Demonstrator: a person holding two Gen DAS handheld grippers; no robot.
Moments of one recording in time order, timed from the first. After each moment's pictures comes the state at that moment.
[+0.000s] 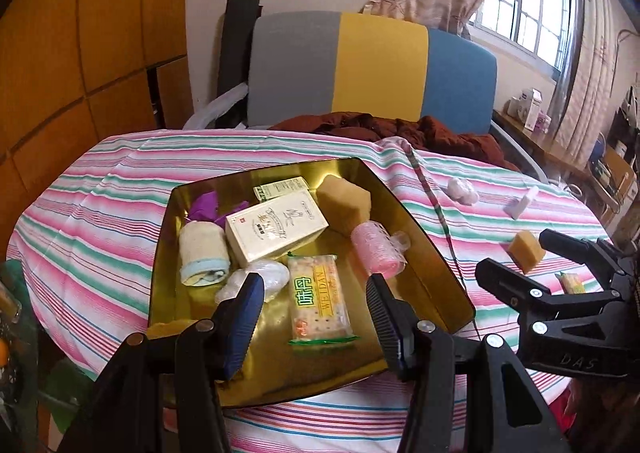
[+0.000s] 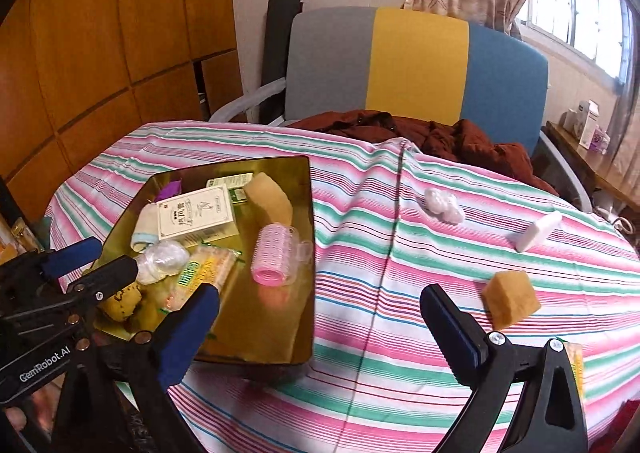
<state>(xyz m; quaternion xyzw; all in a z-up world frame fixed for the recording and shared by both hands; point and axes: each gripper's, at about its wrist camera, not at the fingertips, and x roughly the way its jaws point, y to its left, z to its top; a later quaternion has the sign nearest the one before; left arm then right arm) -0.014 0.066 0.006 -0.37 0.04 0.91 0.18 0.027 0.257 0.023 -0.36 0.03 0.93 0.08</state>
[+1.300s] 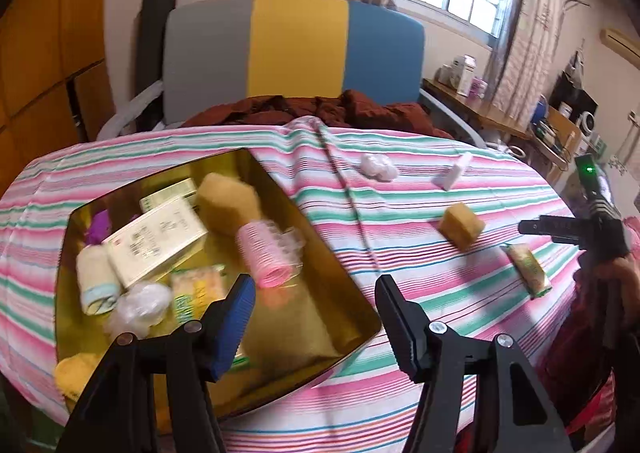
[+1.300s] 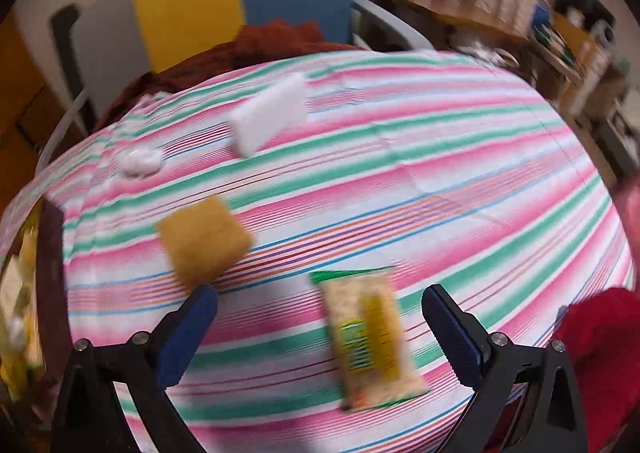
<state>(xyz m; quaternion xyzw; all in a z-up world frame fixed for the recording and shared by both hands) -0.012 0.148 0.003 -0.38 0.07 0.87 0.31 0.115 0.538 -0.026 -0.46 0.24 0.80 0.32</state>
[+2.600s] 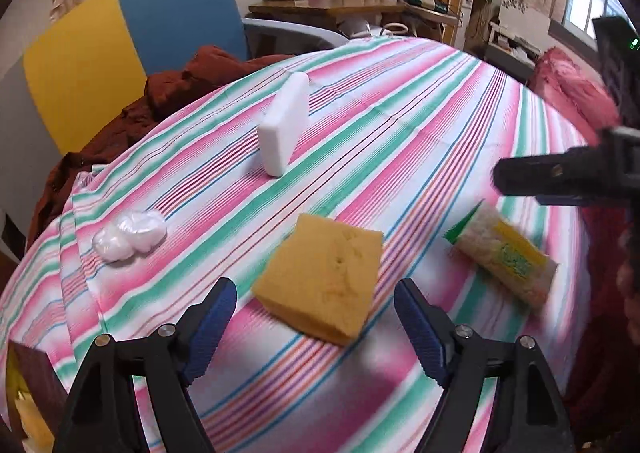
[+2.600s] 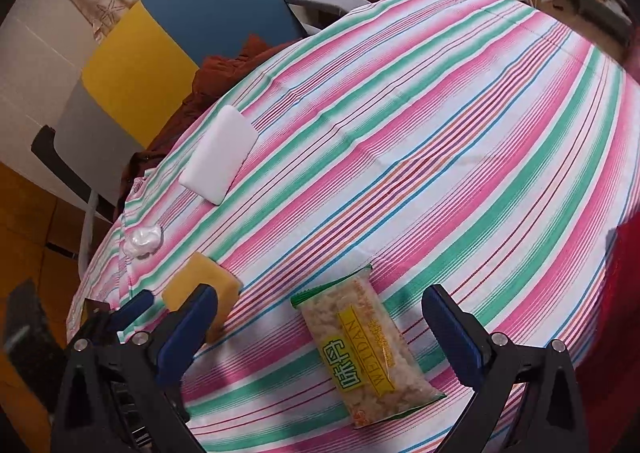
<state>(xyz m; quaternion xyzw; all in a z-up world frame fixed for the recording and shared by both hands) -0.015 0.424 -0.068 -0.38 0.30 0.73 0.49 0.149 0.581 -0.041 -0.37 0.42 0.77 0.31</state>
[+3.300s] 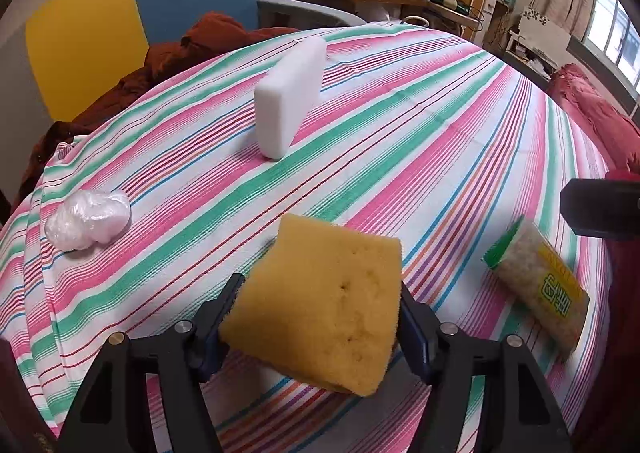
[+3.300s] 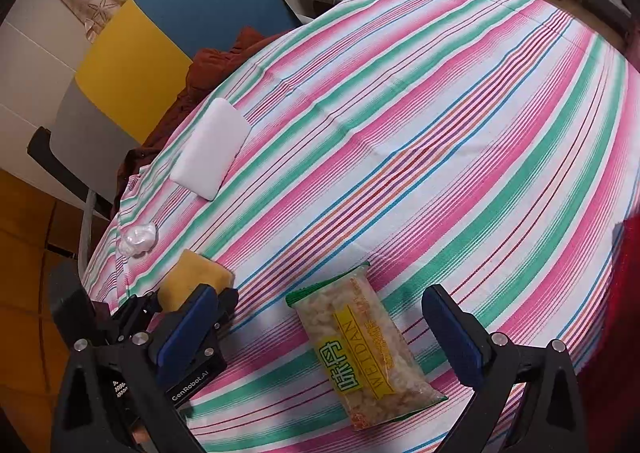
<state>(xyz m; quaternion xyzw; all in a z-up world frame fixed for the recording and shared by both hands) -0.030 0.440 -0.101 -0.42 0.26 0.73 0.47 0.145 0.586 -0.050 -0.38 0.43 0.75 0.31</state>
